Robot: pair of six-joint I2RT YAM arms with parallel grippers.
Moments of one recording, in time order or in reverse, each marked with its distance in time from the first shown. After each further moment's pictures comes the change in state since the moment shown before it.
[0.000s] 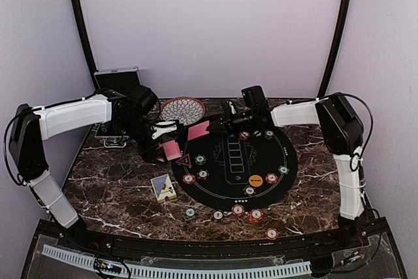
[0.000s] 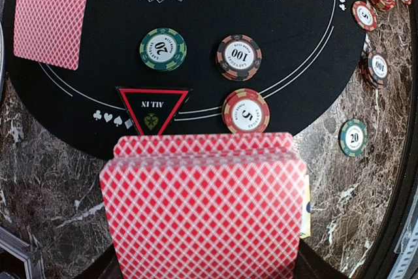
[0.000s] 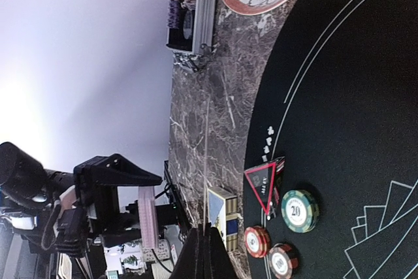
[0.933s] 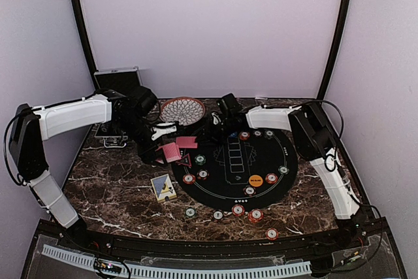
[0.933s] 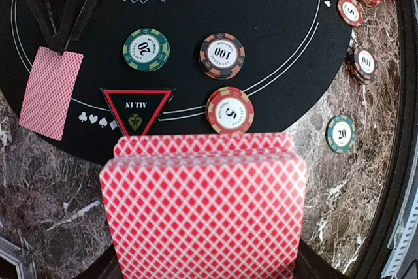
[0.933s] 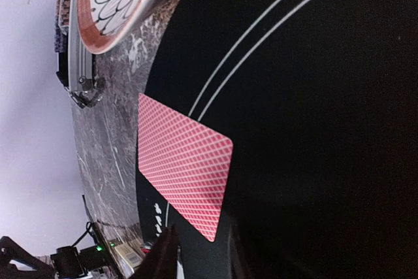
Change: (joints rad) left arm 0.000 0.000 0.000 -0.025 0.037 0.013; right arm 0.091 0.338 0.470 -0.411 0.288 -0.176
